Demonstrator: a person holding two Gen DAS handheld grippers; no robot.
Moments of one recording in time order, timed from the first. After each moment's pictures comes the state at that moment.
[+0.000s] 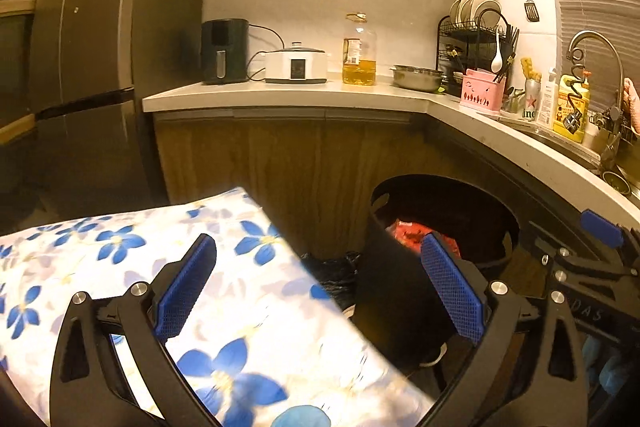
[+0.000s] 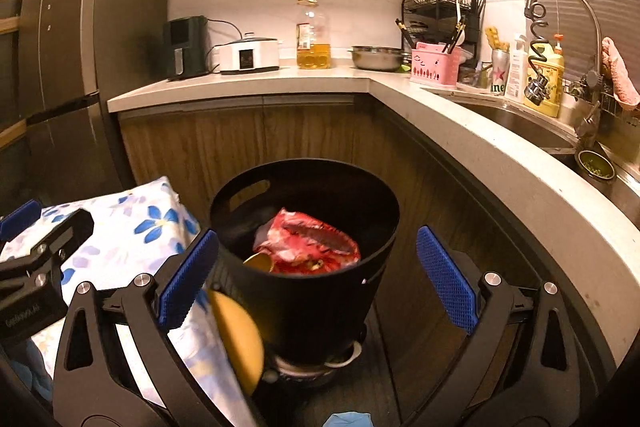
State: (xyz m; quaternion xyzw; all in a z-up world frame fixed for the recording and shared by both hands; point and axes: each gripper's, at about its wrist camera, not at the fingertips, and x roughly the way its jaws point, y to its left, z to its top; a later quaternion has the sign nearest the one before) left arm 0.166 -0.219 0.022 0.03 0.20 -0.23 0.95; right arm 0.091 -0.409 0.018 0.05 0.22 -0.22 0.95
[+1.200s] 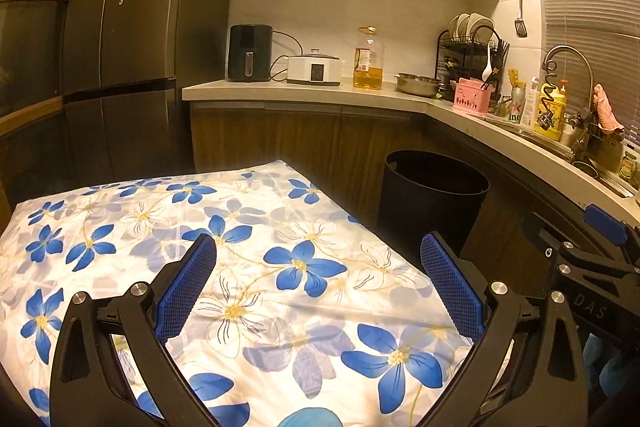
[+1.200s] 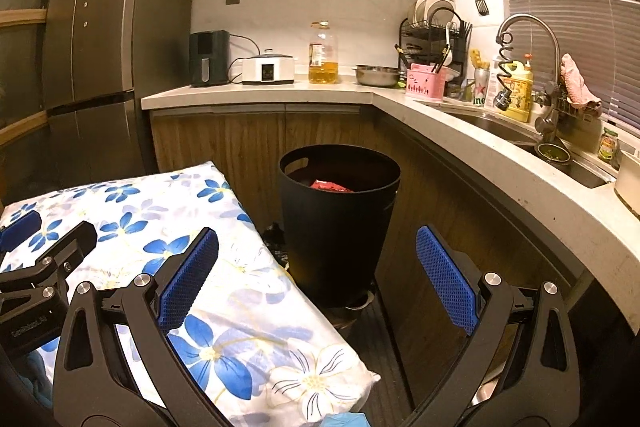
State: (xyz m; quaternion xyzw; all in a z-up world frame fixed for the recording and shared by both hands) left arm 0.054 -0.098 0.014 0.01 0.20 -0.23 0.95; right arm -0.032 -0.274 0.022 0.03 0.19 -0.23 0.95
